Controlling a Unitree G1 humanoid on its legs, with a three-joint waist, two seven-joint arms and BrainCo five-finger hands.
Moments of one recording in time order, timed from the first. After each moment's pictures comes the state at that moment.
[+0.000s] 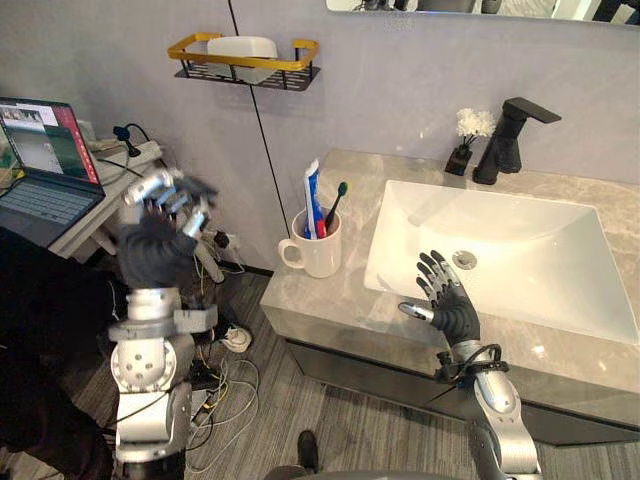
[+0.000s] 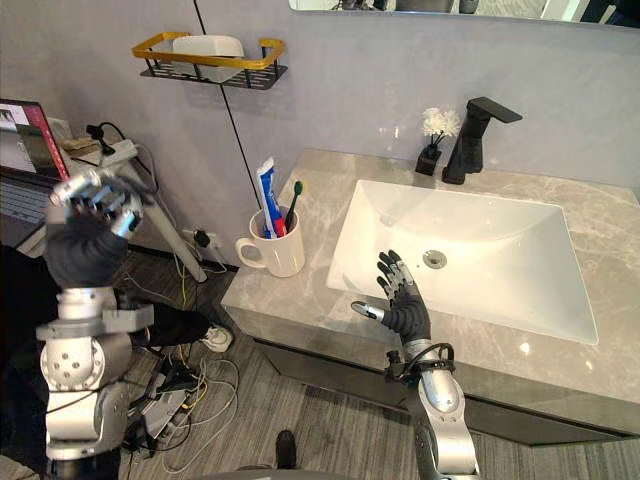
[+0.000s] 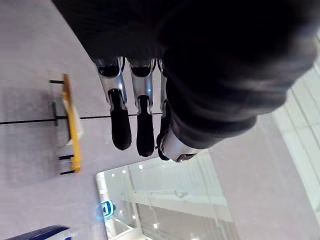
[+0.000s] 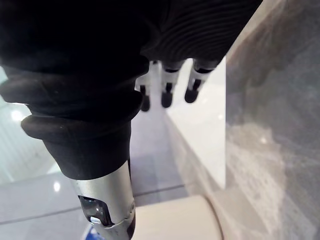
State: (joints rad) left arm 0.10 0.18 0.16 -0.52 -0.20 -0.21 0.02; right arm 0.21 -0.04 0.01 -0.19 0.22 -0.08 0.13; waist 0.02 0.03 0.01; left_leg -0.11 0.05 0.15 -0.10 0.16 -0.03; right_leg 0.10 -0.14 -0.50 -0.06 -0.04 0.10
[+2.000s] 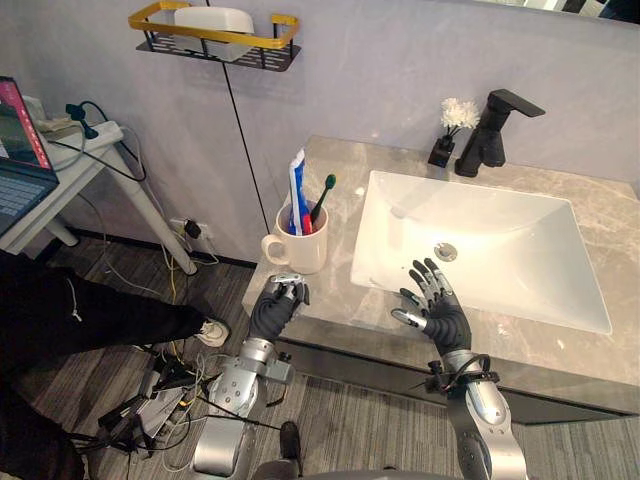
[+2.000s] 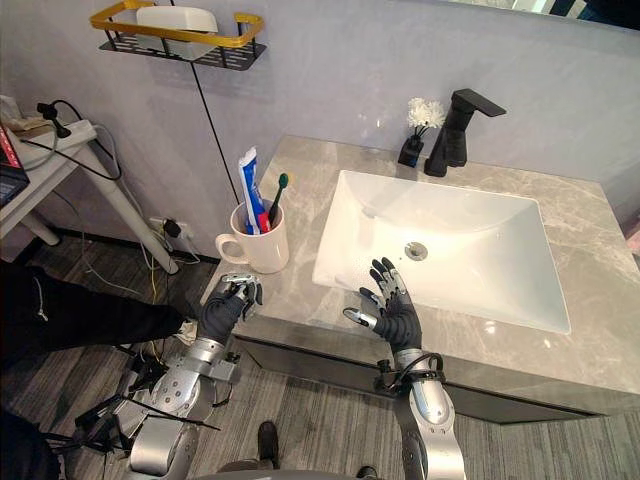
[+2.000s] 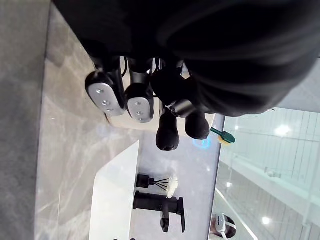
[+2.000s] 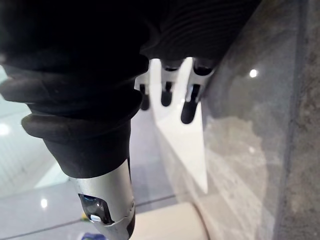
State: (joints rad) left arm 0.18 0.08 -0.17 -0.22 -0.14 -0.10 -0.11; right arm 0.26 0.02 0.04 -0.22 0.22 -0.09 0.15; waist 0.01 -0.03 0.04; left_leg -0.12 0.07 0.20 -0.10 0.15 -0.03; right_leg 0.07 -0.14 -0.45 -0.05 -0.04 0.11
